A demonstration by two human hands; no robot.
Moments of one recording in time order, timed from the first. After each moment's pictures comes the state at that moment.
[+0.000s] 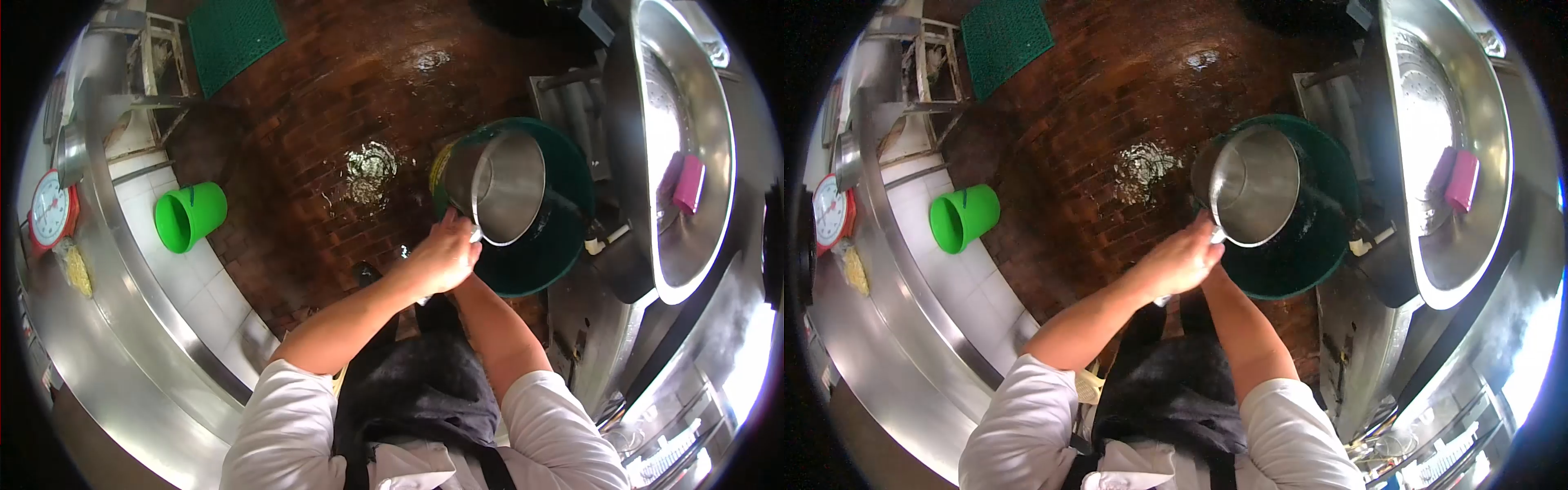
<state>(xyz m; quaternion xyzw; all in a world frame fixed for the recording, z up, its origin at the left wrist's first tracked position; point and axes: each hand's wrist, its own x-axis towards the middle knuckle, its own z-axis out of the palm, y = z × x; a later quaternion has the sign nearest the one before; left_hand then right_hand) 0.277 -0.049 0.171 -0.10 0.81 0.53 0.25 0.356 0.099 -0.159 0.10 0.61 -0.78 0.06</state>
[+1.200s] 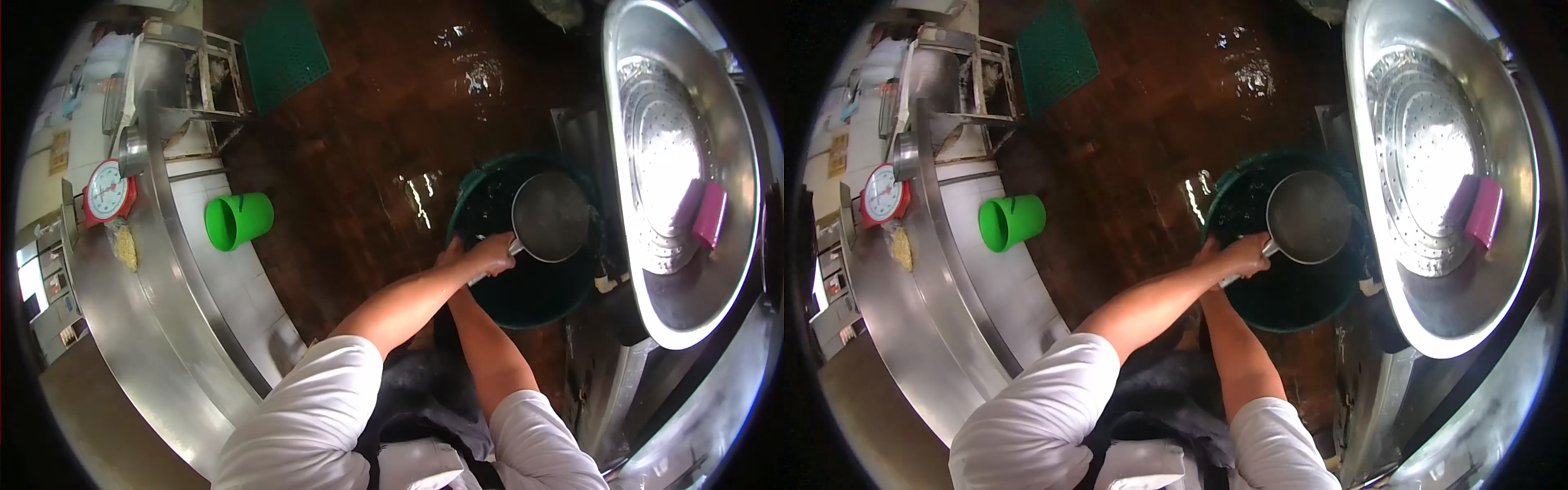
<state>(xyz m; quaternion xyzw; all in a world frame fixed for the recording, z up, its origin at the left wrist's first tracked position) 0.198 0.044 0.089 -0.13 0.67 0.62 0.38 0.314 0.064 -0.055 -0.09 0.96 -0.12 0.24</state>
